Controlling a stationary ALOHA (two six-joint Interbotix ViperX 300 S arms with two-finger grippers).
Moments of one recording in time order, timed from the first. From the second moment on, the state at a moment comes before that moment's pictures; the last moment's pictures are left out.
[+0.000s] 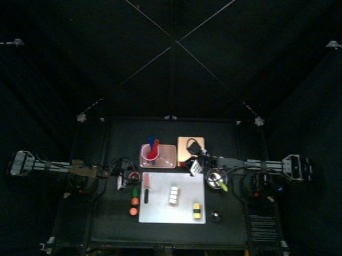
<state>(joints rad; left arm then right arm) 0.05 -0.72 1.09 0.51 0.01 -0.61 -0.20 -0.27 0.46 -0.25 0.60 0.71</state>
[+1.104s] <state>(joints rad) 0.16 -0.75 1.12 0.54 0.02 -0.62 -0.55 0.44 -0.38 0.50 1.12 -0.26</state>
